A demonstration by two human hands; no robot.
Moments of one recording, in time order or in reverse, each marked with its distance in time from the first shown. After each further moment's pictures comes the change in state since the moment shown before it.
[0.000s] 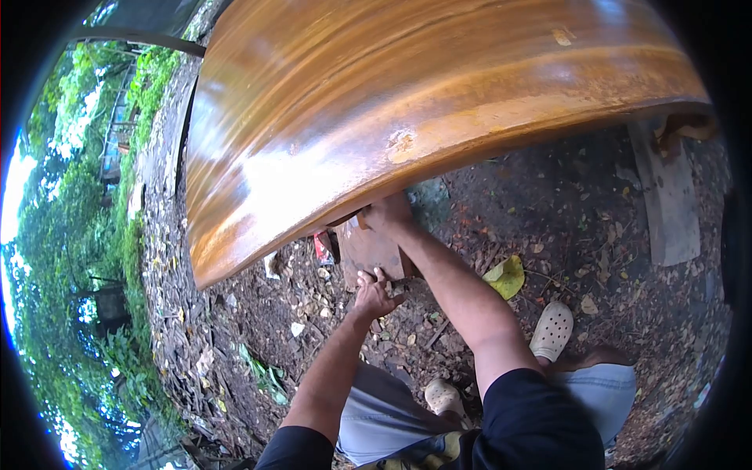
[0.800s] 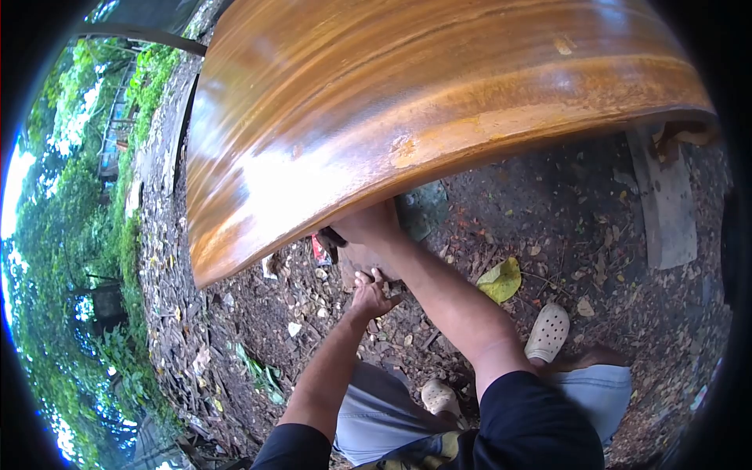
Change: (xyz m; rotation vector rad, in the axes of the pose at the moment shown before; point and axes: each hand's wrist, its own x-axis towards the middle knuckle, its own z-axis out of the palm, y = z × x) left_hand 0.006 -0.007 0.005 0.018 -0.020 0.021; right_hand 0.022 -0.093 -0.050 0.210 -0.007 -0.096
